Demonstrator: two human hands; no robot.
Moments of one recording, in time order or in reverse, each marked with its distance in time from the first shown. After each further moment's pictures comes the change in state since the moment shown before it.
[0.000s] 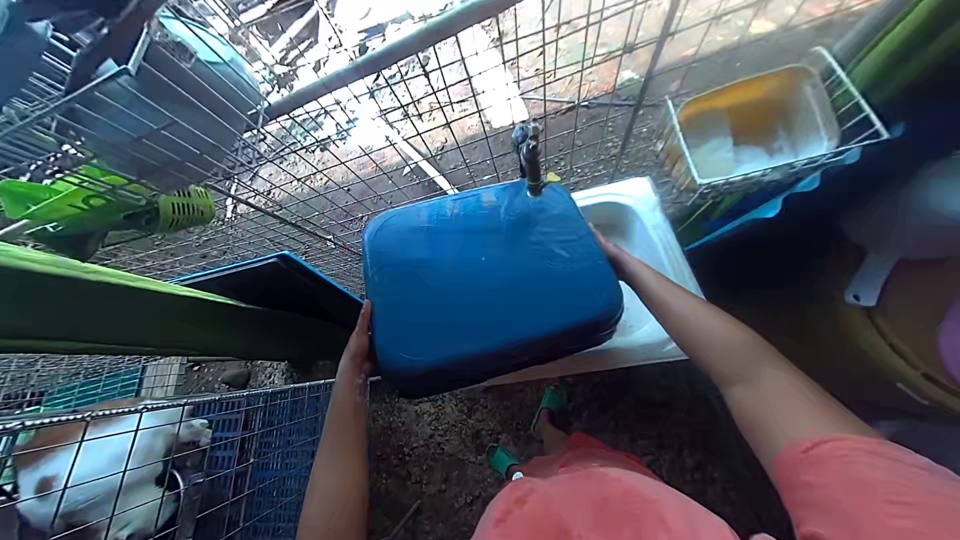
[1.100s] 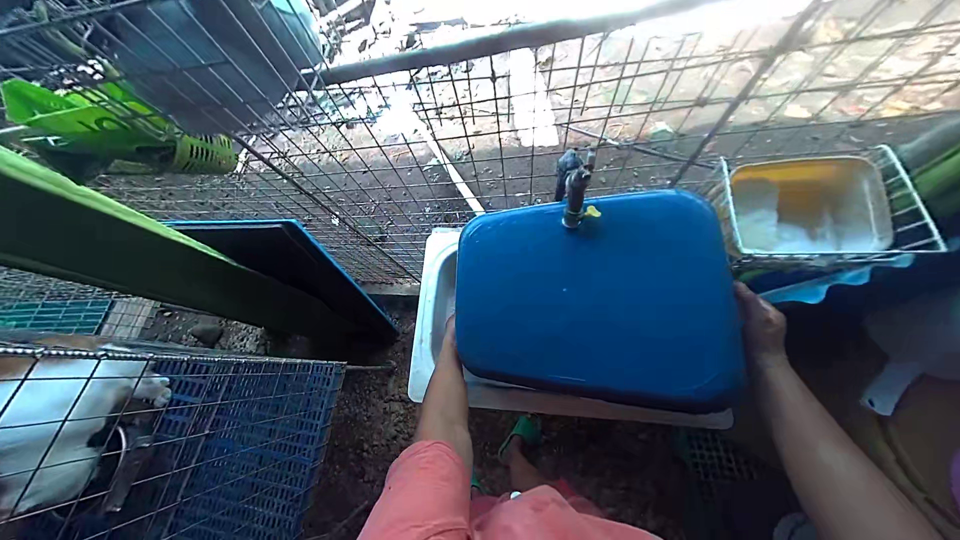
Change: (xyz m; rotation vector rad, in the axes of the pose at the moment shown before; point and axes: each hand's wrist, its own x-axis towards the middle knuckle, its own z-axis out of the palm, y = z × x) left_hand 0.086 -0.101 0.155 -0.050 -0.025 -0.084; right_hand -0.084 -0.024 -0.096 -0.158 0.577 -0.488
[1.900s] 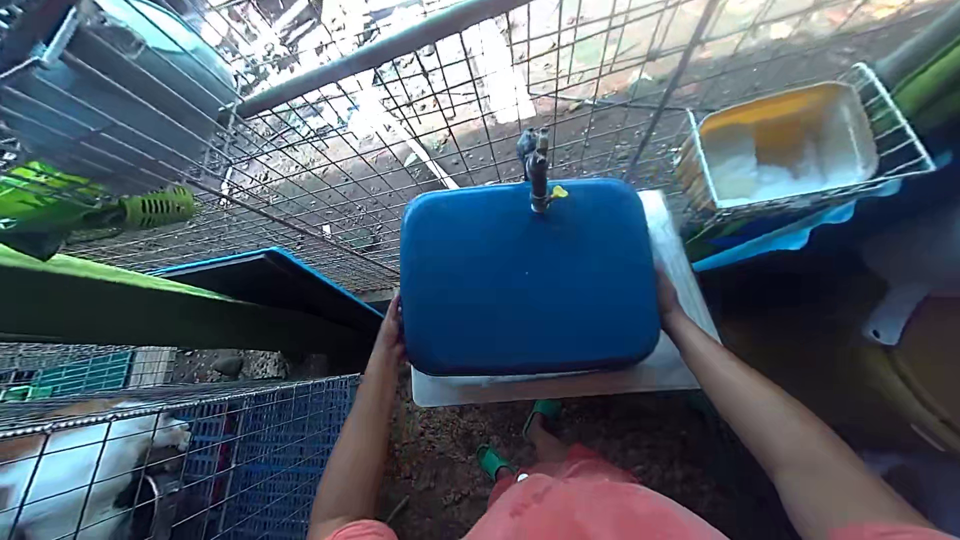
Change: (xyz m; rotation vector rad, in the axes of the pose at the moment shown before) left_hand -0.043 0.085 -0.079 -0.209 -0.100 0.077; right_hand -0.014 0.074 0.068 0.186 -0.206 0.251
